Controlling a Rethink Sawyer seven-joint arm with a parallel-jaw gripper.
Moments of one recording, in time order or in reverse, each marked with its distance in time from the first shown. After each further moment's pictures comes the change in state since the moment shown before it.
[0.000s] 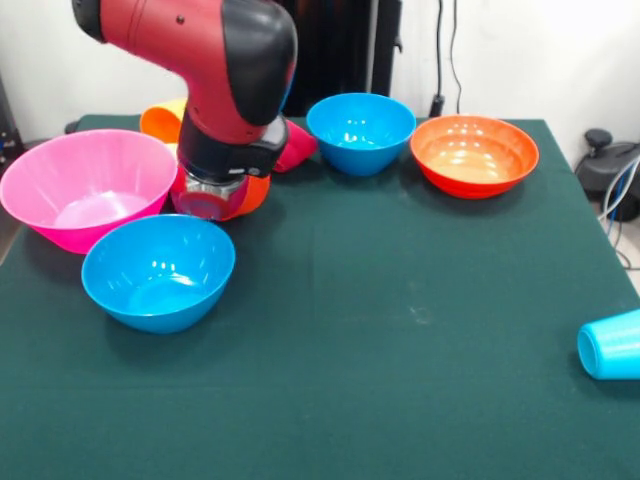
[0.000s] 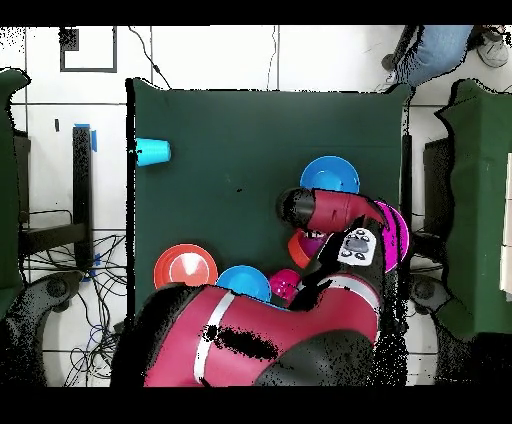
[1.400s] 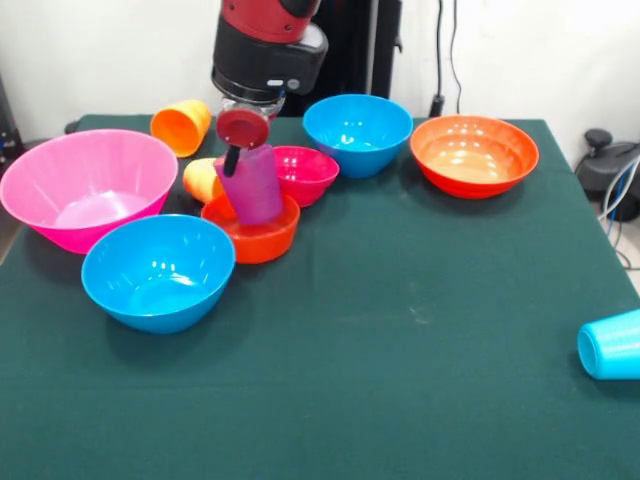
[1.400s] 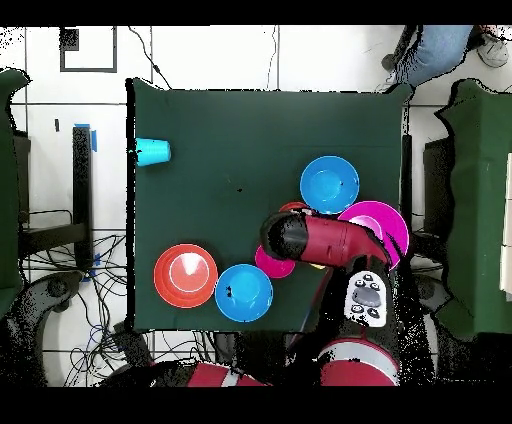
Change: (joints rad) arm -0.025 -0.286 0.093 0.298 -0.032 -0.161 0.000
